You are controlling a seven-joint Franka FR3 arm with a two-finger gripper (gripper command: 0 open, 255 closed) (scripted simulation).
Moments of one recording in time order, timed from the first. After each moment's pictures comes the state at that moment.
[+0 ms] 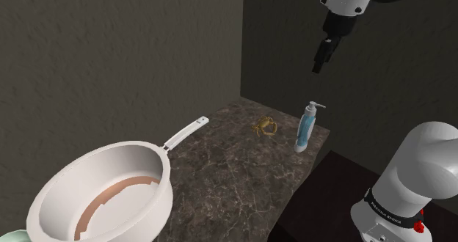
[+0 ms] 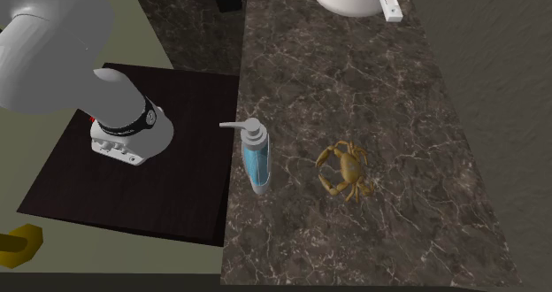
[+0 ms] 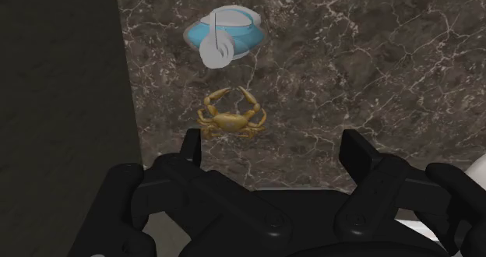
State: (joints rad) arm -0.01 -0.83 0.00 -2.32 -0.10 1.67 -0.16
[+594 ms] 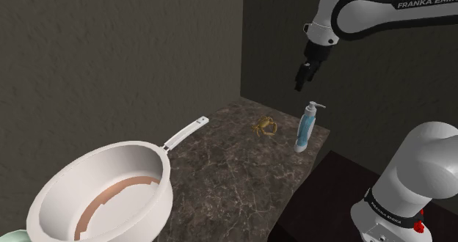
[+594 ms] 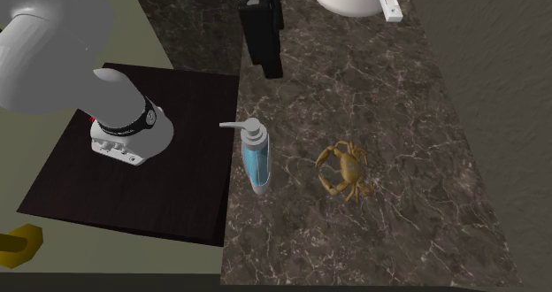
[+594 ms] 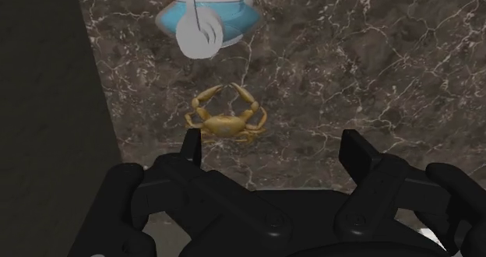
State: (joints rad) arm -0.02 -0.73 -0.02 -2.47 -0.07 1.92 -0.12
